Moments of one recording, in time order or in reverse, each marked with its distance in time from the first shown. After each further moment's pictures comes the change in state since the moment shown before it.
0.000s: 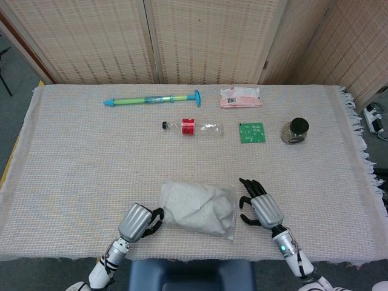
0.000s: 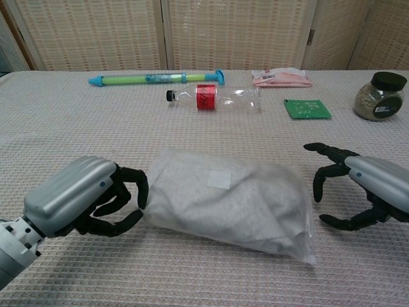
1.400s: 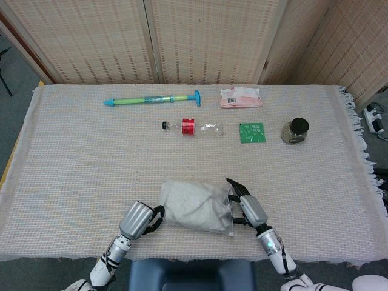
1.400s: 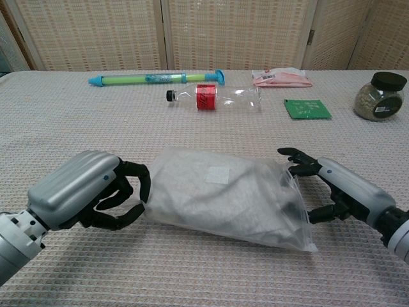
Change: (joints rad) left arm -0.016 0.008 -0.019 -0.024 -0.018 -0.015 0.027; right arm 0.044 -0.110 0.016 0.018 0.074 -0.036 0.318
